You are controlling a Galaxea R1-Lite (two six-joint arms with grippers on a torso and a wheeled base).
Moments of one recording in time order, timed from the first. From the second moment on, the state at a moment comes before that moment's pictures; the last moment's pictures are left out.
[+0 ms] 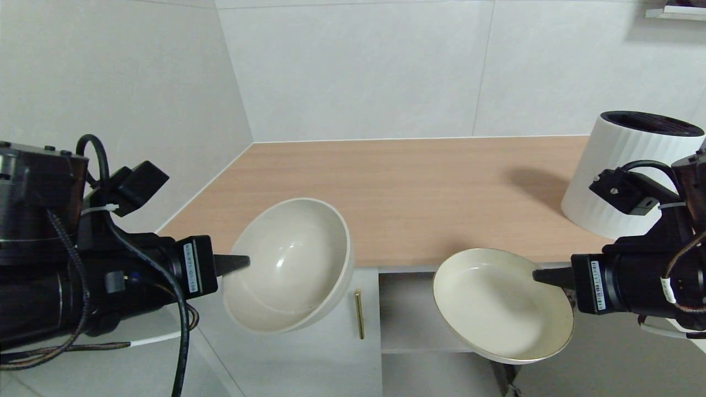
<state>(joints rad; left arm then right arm) -0.45 1.31 -0.85 0.07 -0.02 -0.51 0.59 1.35 -0.91 0.17 -0.08 0.36</state>
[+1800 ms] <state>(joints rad) -0.46 1.32 -0.84 0.07 -0.02 -0.51 0.57 1.40 -0.91 0.17 -0.08 0.36</state>
